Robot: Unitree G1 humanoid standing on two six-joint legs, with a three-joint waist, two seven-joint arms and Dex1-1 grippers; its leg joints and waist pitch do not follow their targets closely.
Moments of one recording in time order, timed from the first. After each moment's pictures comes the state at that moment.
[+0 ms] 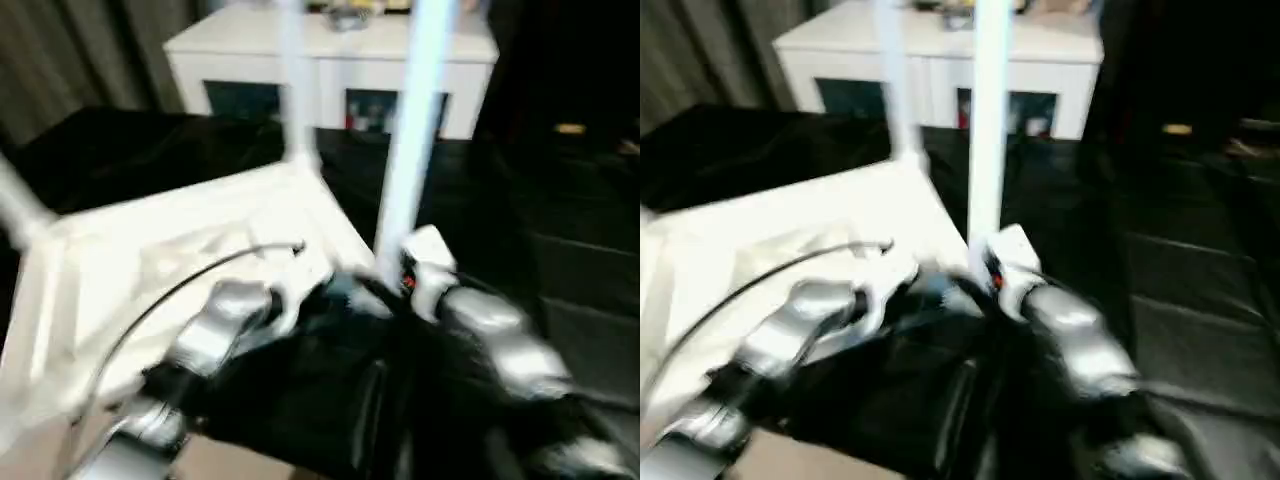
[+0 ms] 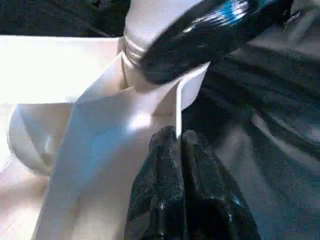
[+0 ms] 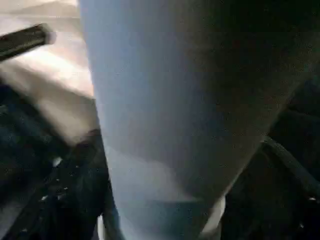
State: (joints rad) left arm -0.48 0.31 -0.33 0.42 -0.07 0.22 -1.02; right arm -0.35 -0.35 0.19 0.28 0.16 0.19 0.77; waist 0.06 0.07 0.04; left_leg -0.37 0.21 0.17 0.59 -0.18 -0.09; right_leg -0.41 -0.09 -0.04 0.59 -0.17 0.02
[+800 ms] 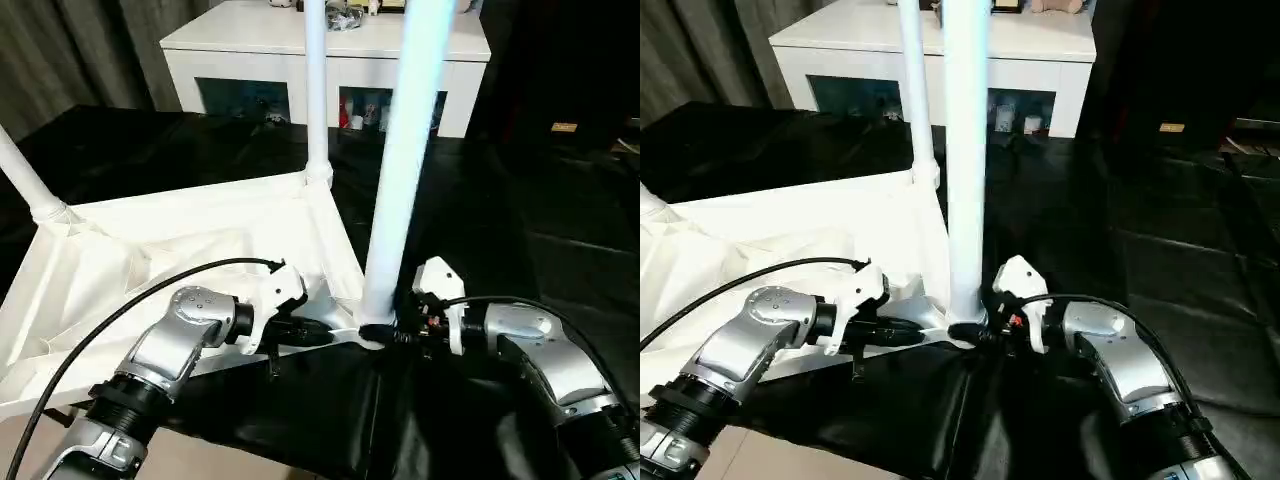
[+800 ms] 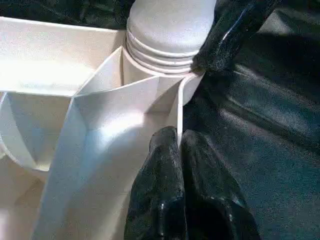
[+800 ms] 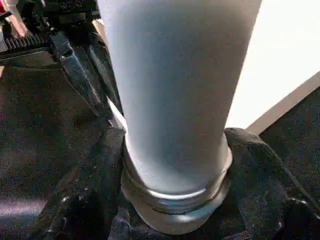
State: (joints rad) left arm -0.44 0.39 -0.33 0.32 -0.12 0.32 -1.14; right arm -0.31 -0.45 0.23 0.20 0.21 0.25 1.01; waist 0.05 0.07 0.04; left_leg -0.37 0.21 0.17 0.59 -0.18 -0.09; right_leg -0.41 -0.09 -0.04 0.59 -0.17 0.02
